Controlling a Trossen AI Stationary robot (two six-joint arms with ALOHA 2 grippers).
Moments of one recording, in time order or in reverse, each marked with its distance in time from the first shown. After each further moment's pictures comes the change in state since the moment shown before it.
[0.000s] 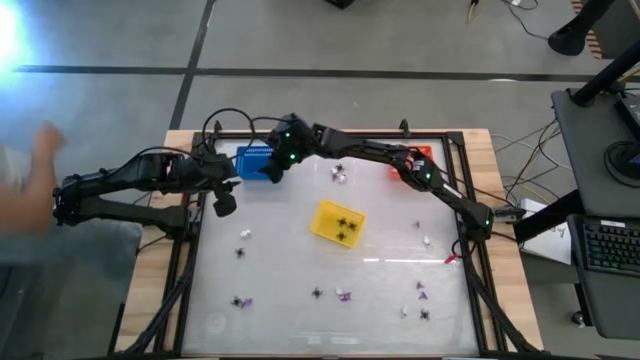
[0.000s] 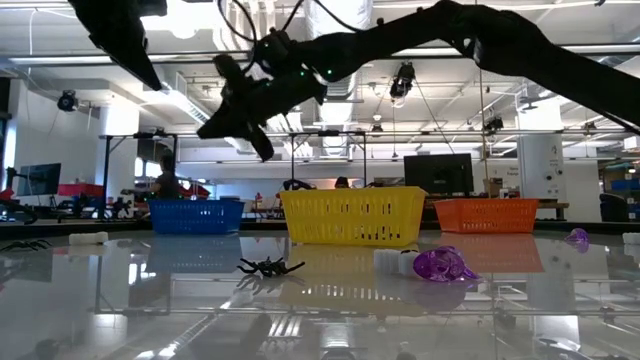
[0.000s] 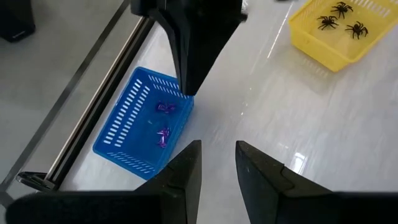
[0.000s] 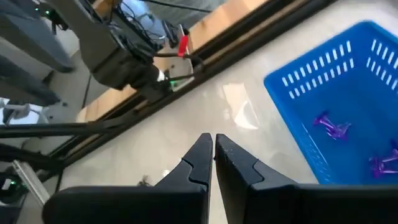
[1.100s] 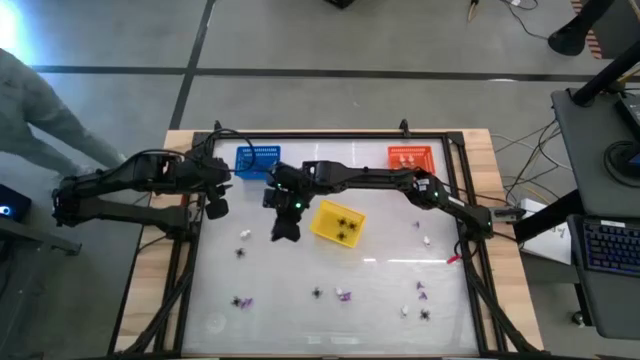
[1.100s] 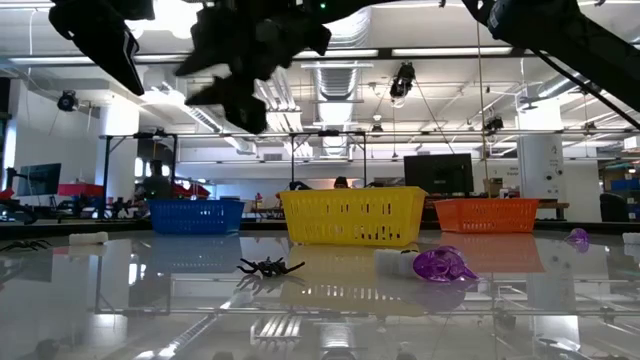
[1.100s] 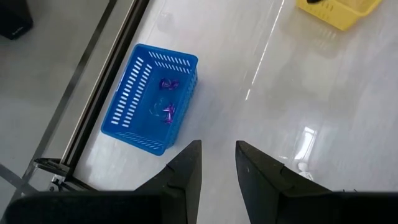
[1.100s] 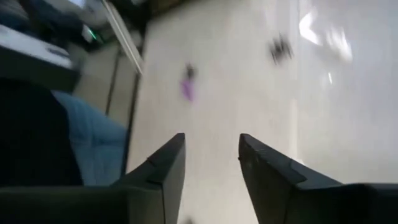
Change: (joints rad) left arm -0.001 -0.026 0.000 -0.113 0.001 0.054; right arm 0.247 -0.079 0.000 -0.438 -0.190 -0.172
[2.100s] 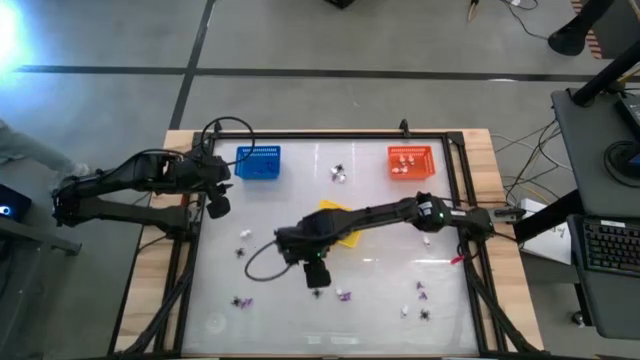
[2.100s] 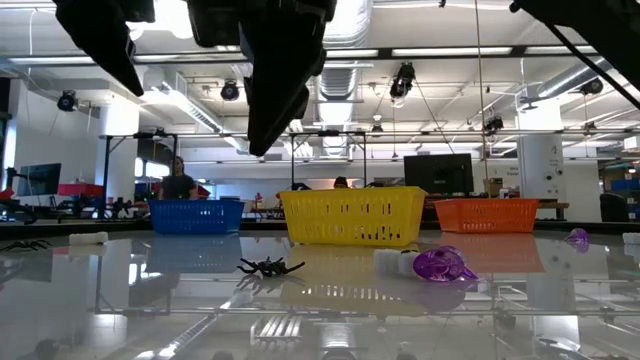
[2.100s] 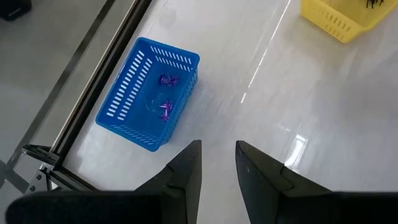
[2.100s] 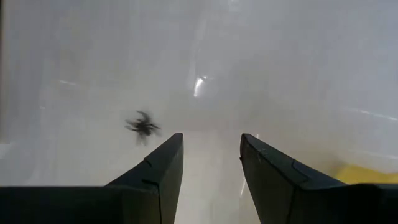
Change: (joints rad) left arm 0.001 0.001 0.000 0.000 0.001 -0.087; right arm 0.272 0.003 -0.002 -0.373 0.497 -0.218
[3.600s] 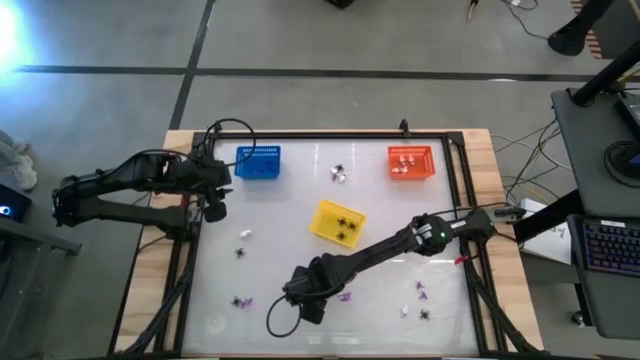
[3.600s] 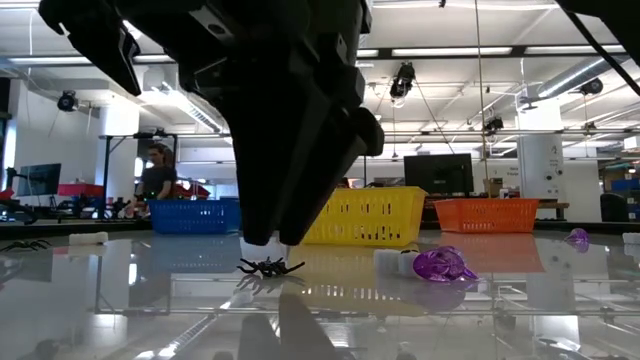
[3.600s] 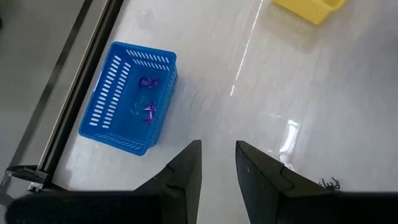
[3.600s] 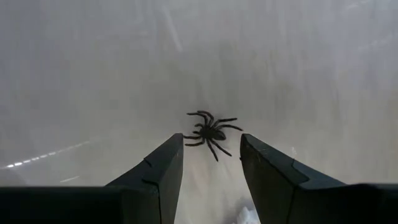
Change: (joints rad) left arm 0.000 0.000 0.000 -0.008 0.080 0.108; right arm 0.181 0.073 -0.108 0.103 0.159 0.725
